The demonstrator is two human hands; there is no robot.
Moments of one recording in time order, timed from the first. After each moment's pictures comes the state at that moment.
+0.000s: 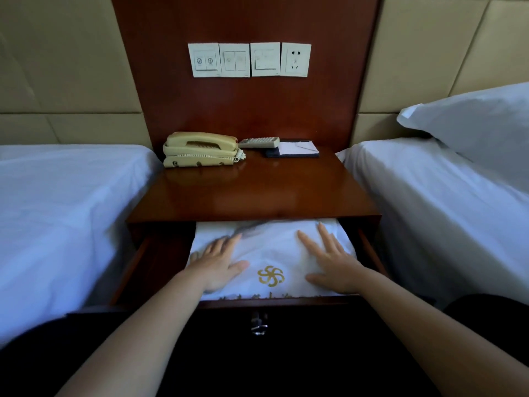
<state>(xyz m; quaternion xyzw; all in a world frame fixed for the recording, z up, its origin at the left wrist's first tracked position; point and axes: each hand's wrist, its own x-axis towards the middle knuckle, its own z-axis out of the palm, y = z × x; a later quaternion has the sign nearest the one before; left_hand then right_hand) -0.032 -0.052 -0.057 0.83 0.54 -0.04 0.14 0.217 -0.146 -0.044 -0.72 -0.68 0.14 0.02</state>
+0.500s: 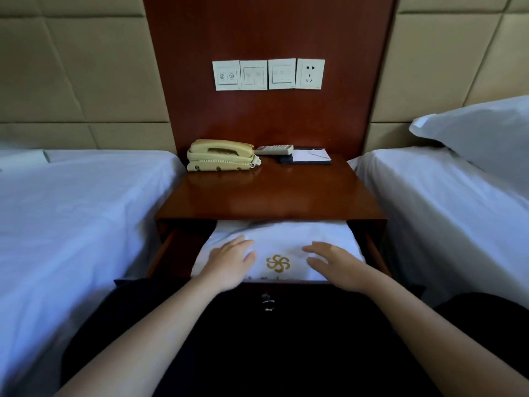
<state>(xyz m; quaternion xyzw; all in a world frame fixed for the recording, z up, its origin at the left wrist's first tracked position) -0.029 -0.099 -0.028 0.81 0.55 0.11 0.18 0.195 -0.172 -0.007 -0.67 -0.70 0.21 0.12</state>
